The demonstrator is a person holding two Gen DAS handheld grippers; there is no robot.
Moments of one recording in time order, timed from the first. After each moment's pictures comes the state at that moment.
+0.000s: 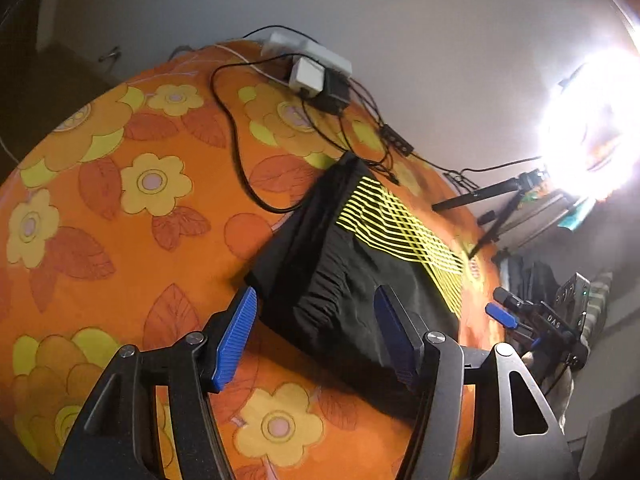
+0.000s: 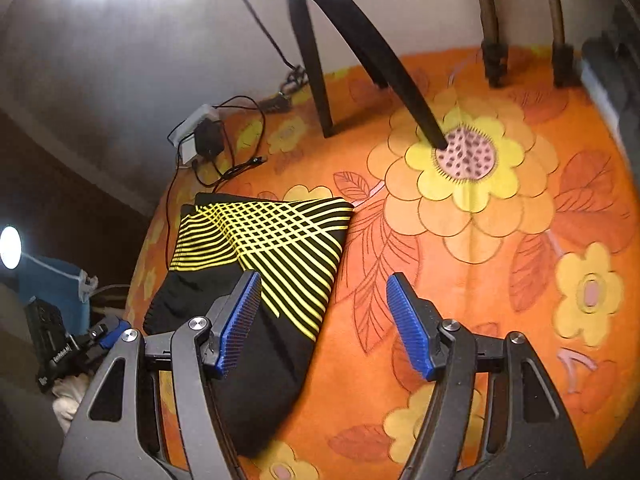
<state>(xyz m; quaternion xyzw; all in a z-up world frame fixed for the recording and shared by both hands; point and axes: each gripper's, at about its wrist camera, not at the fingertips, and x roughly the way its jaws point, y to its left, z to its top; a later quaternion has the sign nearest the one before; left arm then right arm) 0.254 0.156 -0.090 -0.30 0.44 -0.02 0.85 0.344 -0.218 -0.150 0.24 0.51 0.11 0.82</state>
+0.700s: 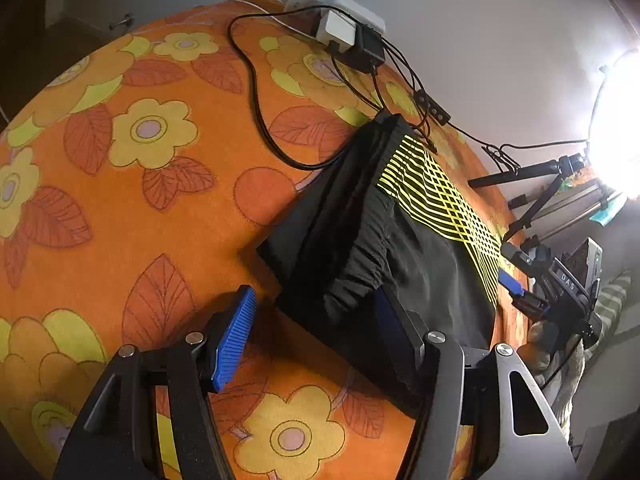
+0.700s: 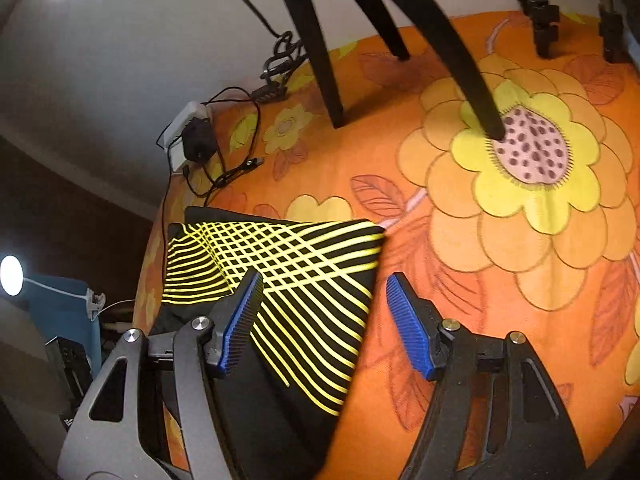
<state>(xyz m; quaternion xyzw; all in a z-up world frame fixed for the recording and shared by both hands) 0.268 0.151 -0.131 -0.30 0.49 0.00 0.82 0.391 -0.192 -0.189 0.27 0.53 0.13 0.80</state>
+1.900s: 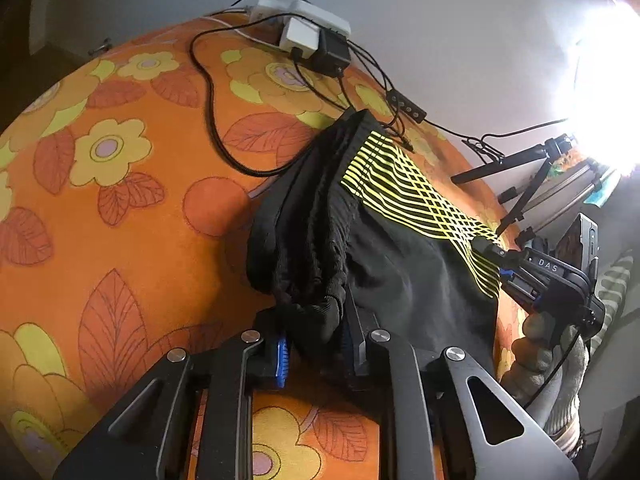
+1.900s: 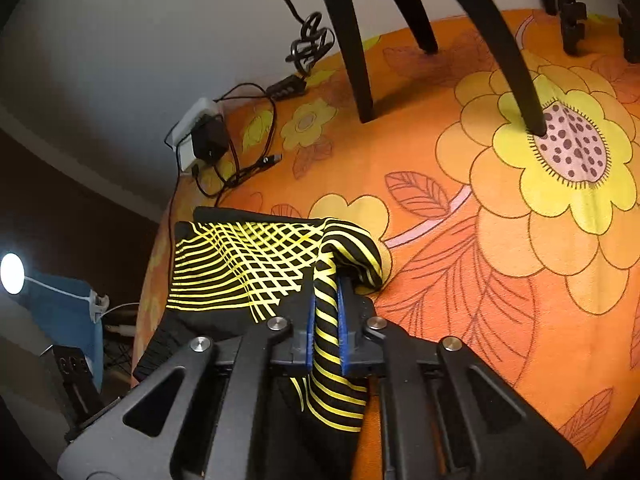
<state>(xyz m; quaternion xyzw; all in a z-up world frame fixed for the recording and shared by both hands) 0.272 0.126 -0.137 -0.27 0.45 -0.01 0.85 0.394 -0.175 -0.196 0.28 0.51 0.14 0.80</state>
